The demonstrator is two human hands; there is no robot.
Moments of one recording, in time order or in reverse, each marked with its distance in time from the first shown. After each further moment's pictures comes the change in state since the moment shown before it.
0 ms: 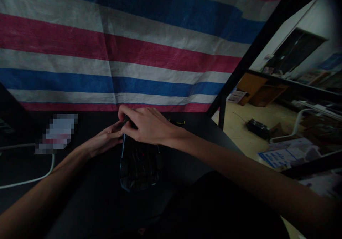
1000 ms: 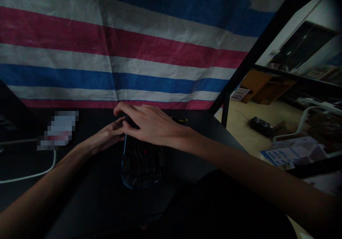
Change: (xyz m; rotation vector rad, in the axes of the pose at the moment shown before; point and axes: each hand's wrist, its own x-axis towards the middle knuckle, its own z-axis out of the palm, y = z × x) left_hand 0.000 -0.002 0.000 0.030 0.066 0.018; right_hand -0.005 -0.006 -0.004 0.033 -0.003 -0.052
